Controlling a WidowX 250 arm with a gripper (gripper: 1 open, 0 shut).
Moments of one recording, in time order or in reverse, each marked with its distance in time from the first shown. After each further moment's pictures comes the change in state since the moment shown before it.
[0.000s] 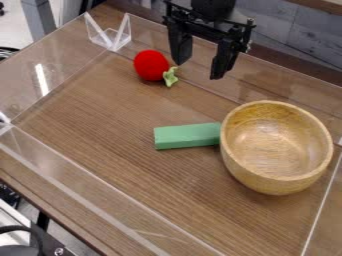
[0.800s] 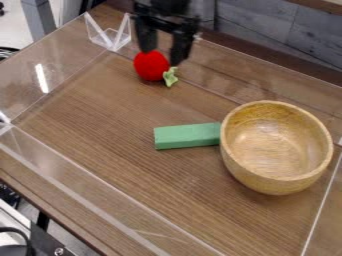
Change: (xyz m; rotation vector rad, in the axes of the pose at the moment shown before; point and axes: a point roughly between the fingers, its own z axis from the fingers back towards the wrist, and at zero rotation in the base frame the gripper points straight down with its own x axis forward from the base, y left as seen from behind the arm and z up) arm 0.024 0.090 -0.027 -0.010 -0.021 -0.038
